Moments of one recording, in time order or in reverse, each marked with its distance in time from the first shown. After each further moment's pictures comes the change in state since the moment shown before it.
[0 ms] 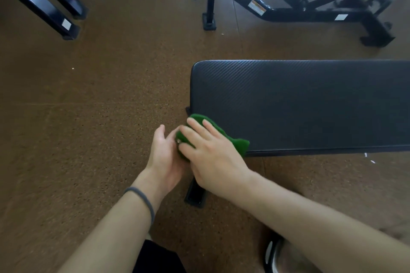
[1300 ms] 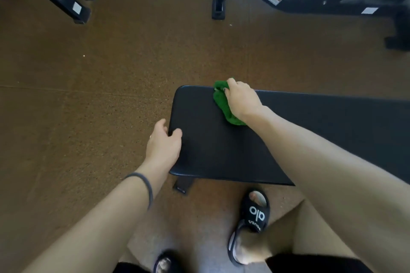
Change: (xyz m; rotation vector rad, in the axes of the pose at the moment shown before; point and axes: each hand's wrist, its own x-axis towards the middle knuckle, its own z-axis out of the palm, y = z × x) left_hand -0.015 0.081 0.133 0.783 0.580 -0.031; right_hand 0.090 0.212 -0.089 0.353 -0.131 0.564
